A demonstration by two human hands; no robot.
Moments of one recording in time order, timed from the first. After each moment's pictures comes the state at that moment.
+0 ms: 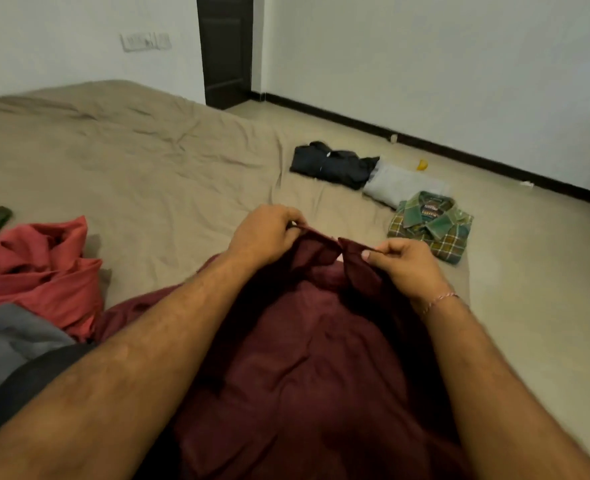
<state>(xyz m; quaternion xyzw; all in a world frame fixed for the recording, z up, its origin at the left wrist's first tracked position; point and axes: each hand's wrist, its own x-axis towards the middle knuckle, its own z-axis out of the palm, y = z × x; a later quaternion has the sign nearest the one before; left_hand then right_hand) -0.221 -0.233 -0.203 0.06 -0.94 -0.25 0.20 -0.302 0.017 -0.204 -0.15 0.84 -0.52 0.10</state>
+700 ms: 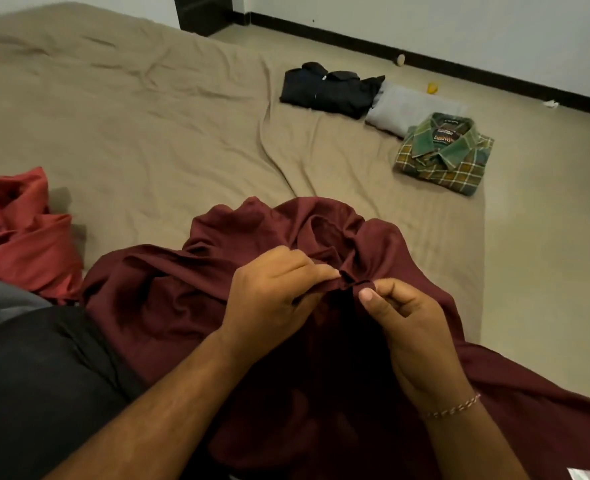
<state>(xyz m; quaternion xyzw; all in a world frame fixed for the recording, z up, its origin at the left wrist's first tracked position) -0.106 -0.140 -0.271 -0.10 -0.87 -0.29 0.38 -0.152 0.064 -0.253 -0.08 0.68 -0.70 0.18</state>
